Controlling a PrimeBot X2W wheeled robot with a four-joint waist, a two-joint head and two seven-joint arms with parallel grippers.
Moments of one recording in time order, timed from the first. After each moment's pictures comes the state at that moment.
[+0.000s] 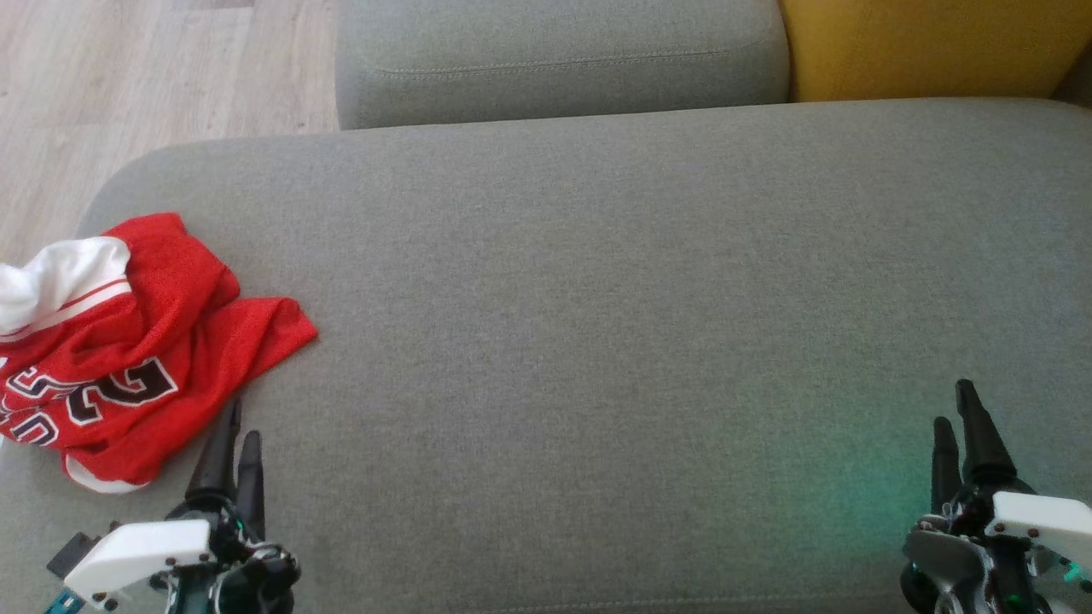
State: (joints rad) left arm -0.01 0.03 0.06 0.32 -1.60 -0.12 0.09; right arm -0.01 -0.04 -0.12 0.31 1.61 0.13 0.10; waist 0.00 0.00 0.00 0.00
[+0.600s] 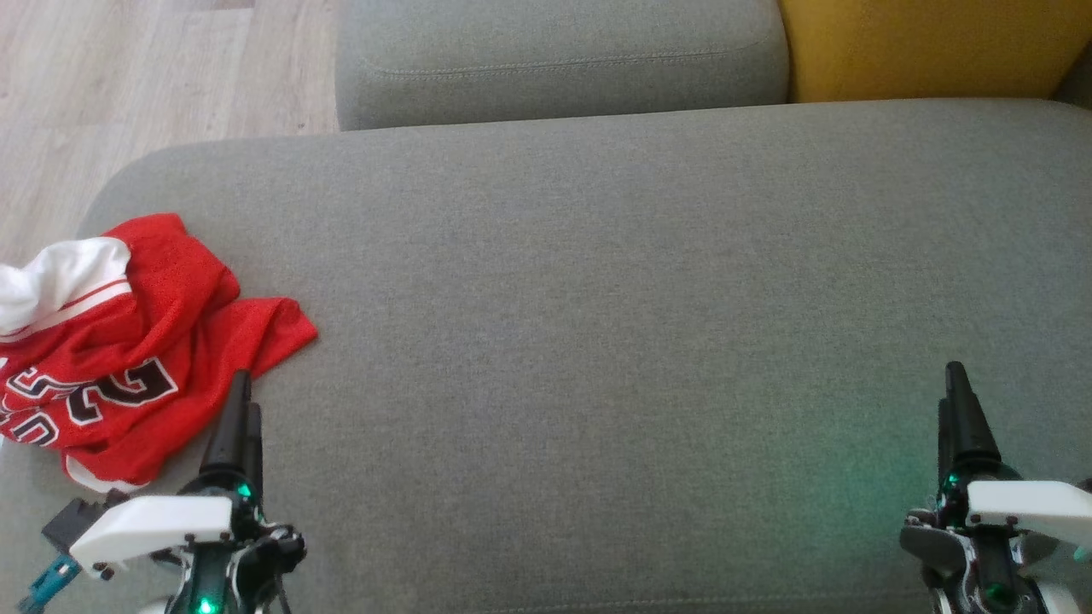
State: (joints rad) left arm -0.03 0.03 0.03 0.29 -1.48 -0.12 0.04; right arm -0.01 -0.05 -0.09 0.28 1.43 0.13 0.04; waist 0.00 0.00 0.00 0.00
